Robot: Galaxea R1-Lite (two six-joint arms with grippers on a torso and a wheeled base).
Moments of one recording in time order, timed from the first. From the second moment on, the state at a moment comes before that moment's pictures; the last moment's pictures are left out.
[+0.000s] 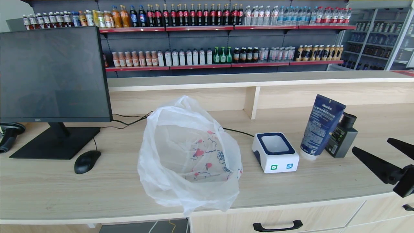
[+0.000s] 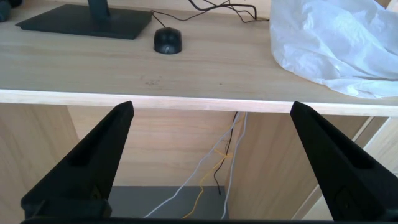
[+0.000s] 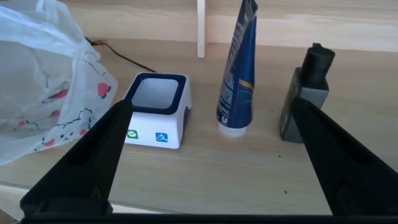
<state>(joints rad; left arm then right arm) 0.00 0.00 0.00 0.01 0.00 -0.01 0.06 1.08 -0.22 -0.85 0.18 -0.02</state>
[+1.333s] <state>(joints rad) 0.00 0.00 0.00 0.01 0.00 -0.01 0.02 1.70 -0.29 -1.57 0.24 0.07</state>
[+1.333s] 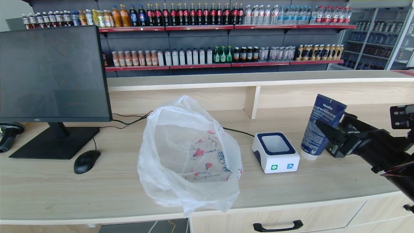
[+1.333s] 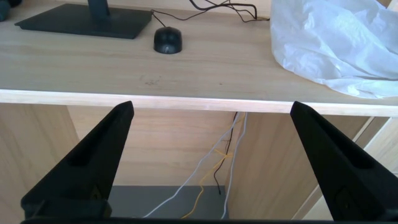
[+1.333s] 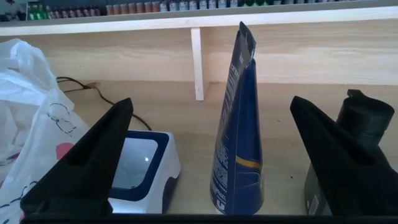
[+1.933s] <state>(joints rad) 0.00 0.00 0.00 0.01 0.00 -0.01 0.01 1.75 -0.35 -1.57 0.23 0.09</state>
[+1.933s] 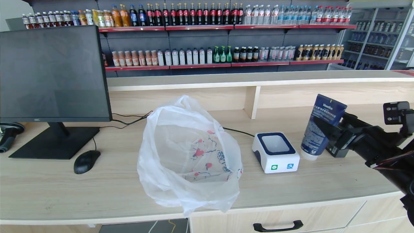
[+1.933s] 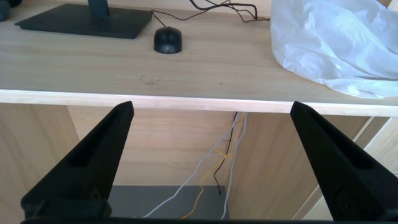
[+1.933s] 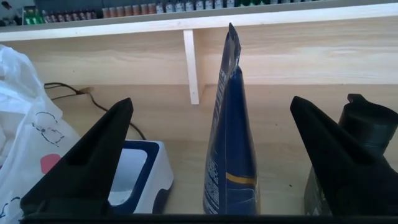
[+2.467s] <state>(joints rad) 0.00 0.00 0.00 0.01 0.00 -0.01 0.02 1.79 -0.34 -1.57 0.23 0.09</state>
